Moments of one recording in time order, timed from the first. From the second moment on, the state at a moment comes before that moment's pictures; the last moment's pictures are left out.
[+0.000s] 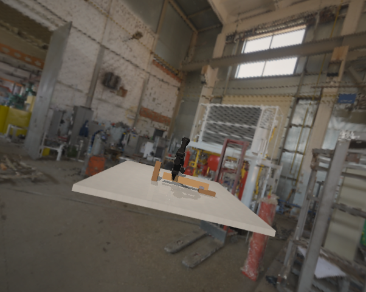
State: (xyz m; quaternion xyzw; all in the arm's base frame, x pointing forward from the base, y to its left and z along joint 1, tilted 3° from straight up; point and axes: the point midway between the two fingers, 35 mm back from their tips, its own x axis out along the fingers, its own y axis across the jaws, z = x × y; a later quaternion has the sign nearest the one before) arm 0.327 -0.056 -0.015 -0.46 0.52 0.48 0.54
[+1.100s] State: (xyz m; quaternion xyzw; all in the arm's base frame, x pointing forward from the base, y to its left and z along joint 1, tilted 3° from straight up) arm 0.328 -0.066 -0.015 -0.46 0.52 0.48 0.54
